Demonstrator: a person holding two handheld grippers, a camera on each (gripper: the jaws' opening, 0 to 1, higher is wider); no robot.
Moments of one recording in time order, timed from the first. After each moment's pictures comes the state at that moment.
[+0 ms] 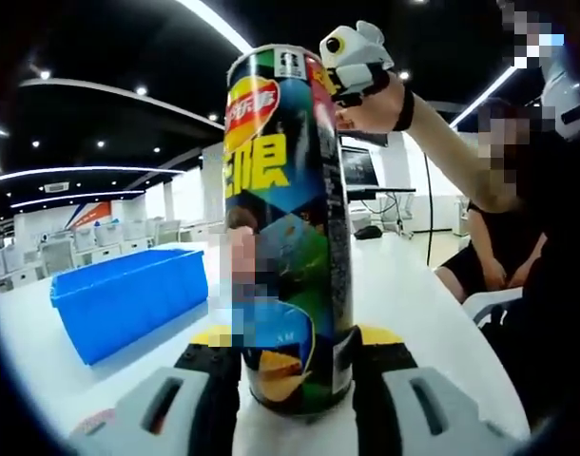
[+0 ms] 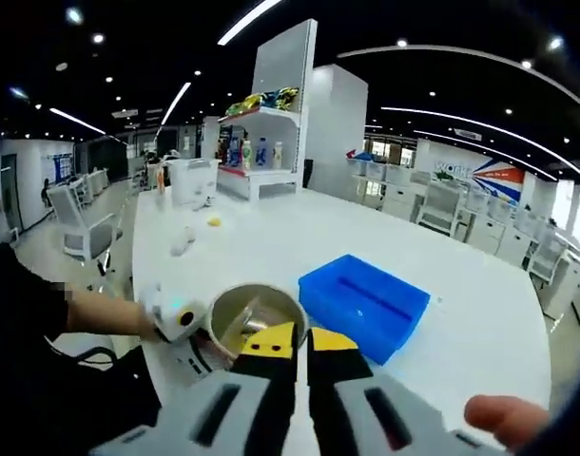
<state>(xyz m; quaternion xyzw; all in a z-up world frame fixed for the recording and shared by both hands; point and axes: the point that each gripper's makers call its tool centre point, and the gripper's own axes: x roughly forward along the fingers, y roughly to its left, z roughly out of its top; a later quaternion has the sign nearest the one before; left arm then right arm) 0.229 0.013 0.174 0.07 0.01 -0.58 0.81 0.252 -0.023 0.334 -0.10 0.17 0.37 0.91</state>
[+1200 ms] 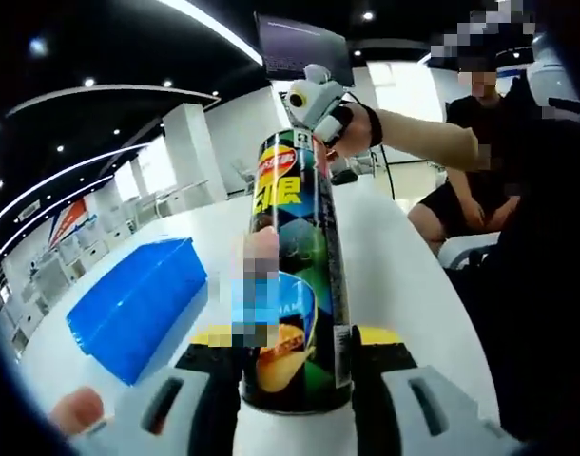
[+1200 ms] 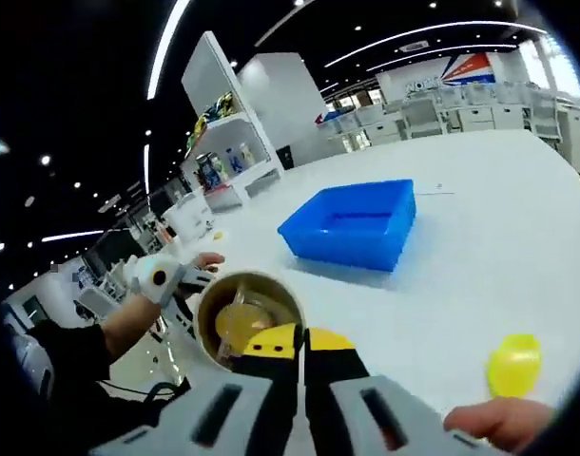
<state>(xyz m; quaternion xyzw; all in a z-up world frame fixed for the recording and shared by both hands) 0.219 0.035 0.181 0.22 0.10 -0.60 0.76 0.256 -0.095 0.233 0.14 0.28 0.37 0.87</state>
